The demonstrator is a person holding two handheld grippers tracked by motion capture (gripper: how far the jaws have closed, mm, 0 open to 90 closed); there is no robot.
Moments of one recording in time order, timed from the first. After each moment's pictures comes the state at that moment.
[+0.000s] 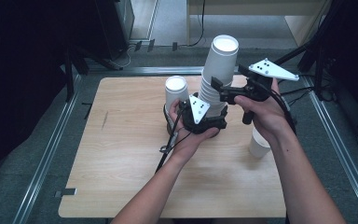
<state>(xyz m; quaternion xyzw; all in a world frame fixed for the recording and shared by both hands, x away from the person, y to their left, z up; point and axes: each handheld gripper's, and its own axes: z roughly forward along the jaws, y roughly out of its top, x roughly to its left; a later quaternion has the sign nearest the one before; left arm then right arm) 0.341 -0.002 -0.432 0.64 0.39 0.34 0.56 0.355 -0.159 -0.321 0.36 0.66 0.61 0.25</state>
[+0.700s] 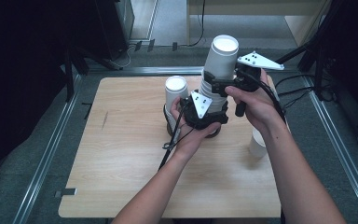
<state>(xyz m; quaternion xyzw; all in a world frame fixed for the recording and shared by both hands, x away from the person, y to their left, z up) 0.351 -0.008 -0.431 0.64 0.41 0.36 0.55 0.384 -0.141 -0.326 0.37 0.67 0.60 0.24</state>
